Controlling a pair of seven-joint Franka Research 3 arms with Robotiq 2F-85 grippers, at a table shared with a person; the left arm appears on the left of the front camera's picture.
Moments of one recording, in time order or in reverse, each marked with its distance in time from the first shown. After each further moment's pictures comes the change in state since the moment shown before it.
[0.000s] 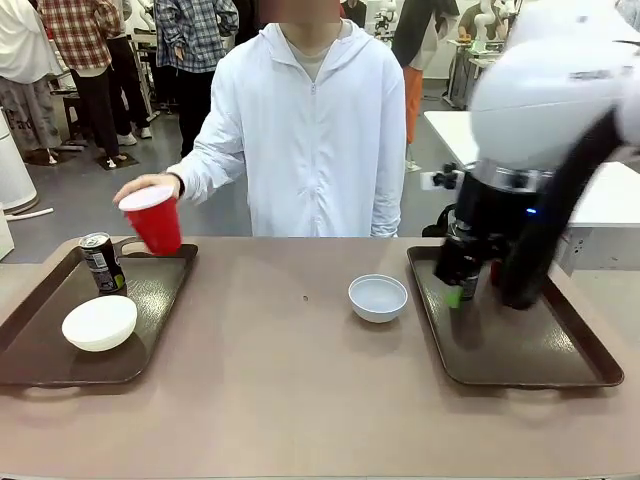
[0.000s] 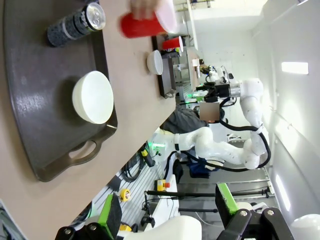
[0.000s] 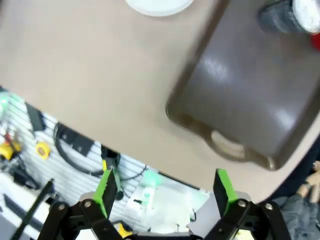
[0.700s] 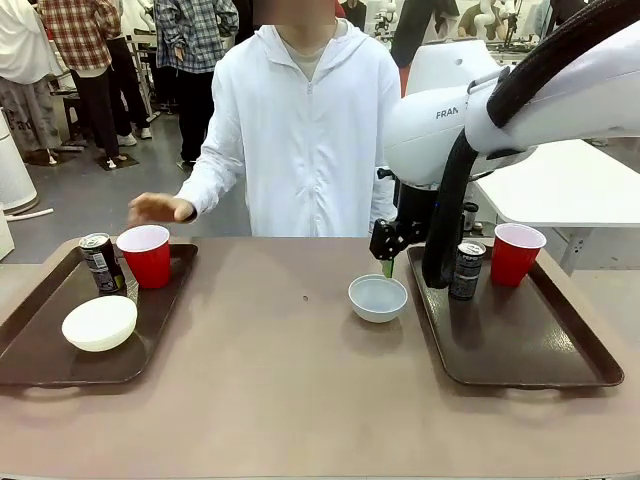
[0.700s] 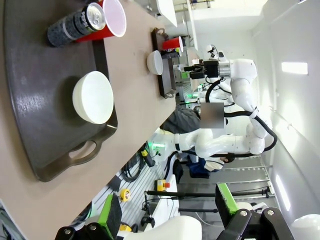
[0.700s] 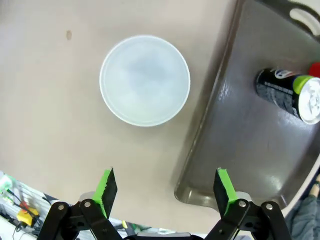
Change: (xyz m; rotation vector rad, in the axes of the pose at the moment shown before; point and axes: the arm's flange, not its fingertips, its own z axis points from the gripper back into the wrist) left arm 0.000 0.000 0.000 0.000 0.000 0.000; right arm 0.117 0.008 -0.040 -0.049 -0.063 -0.190
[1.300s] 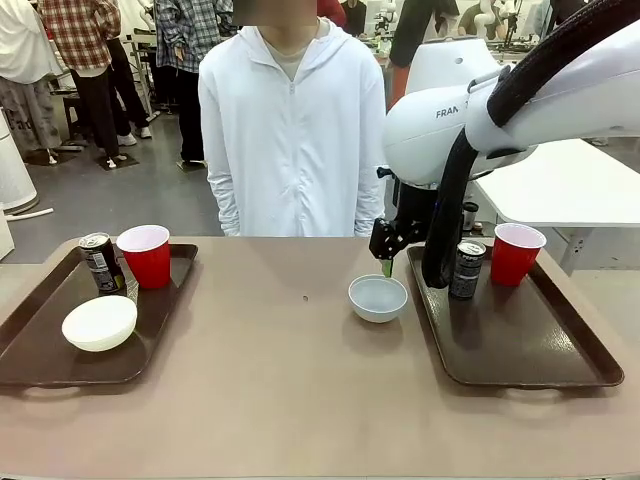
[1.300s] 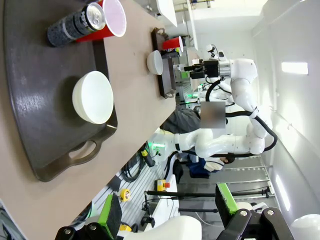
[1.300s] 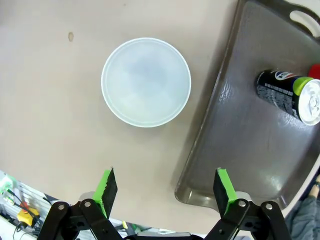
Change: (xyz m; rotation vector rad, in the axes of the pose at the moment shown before) left arm 0.000 0.000 0.000 0.000 0.000 0.000; right arm 0.001 0.000 -0.001 0.000 -0.002 0.001
